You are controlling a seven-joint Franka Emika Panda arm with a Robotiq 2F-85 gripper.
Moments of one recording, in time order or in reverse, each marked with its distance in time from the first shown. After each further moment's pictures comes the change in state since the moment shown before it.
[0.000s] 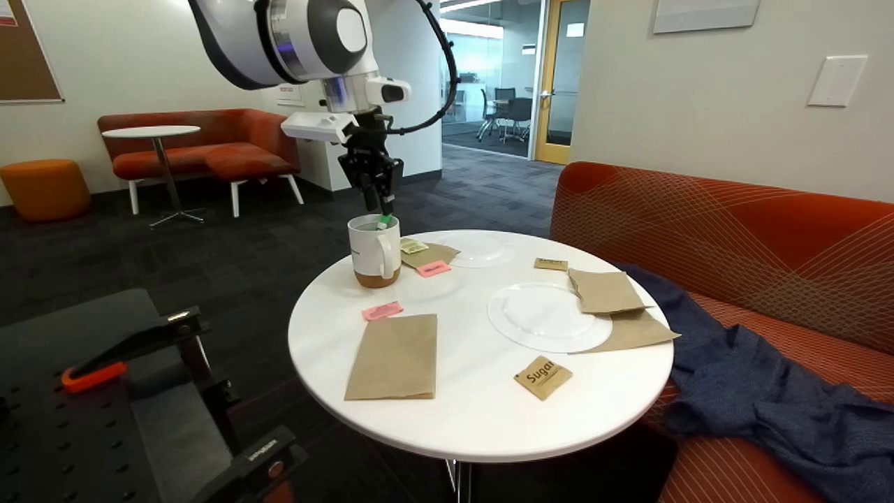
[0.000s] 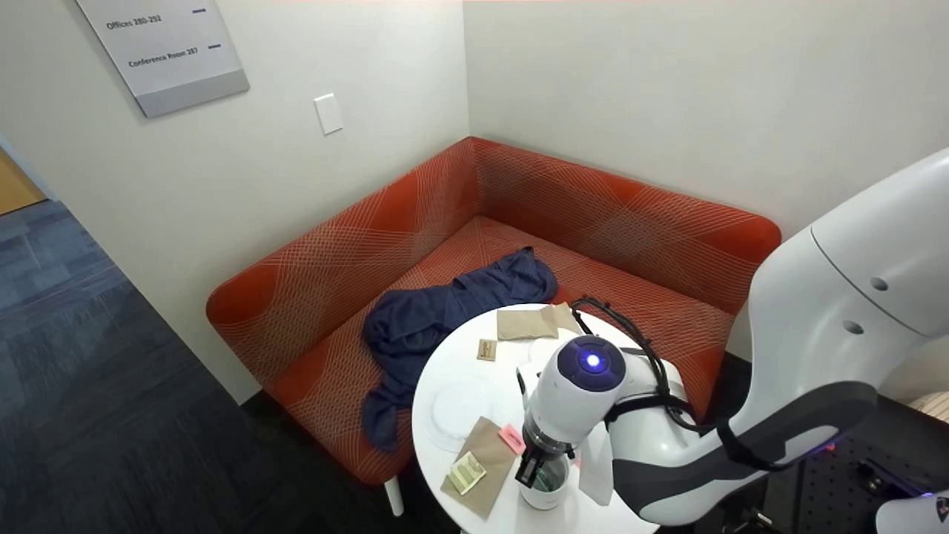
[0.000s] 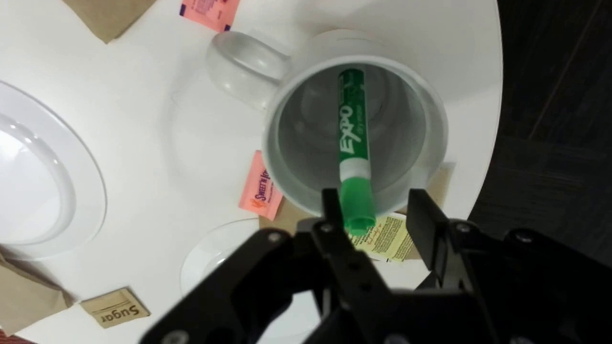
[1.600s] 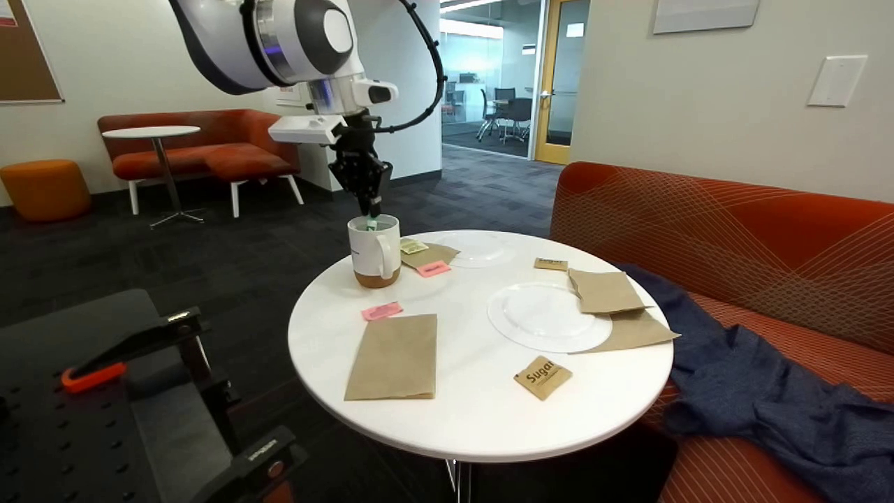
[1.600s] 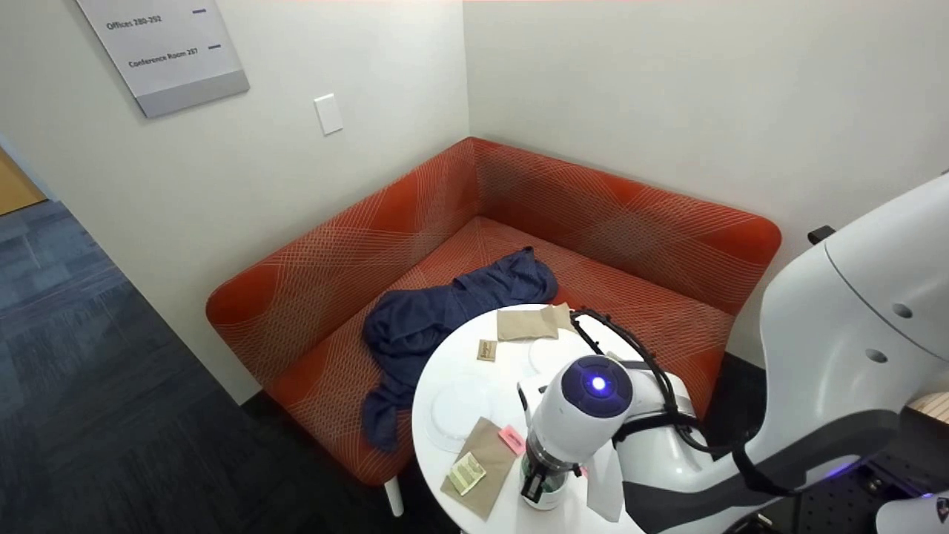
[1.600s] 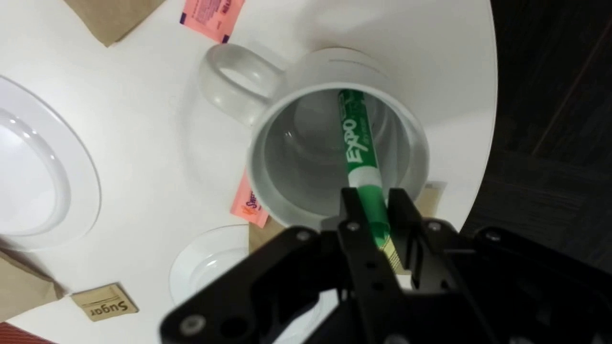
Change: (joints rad) arm 0.100 -0.007 -0.067 -0.023 -0.025 0.001 0.015
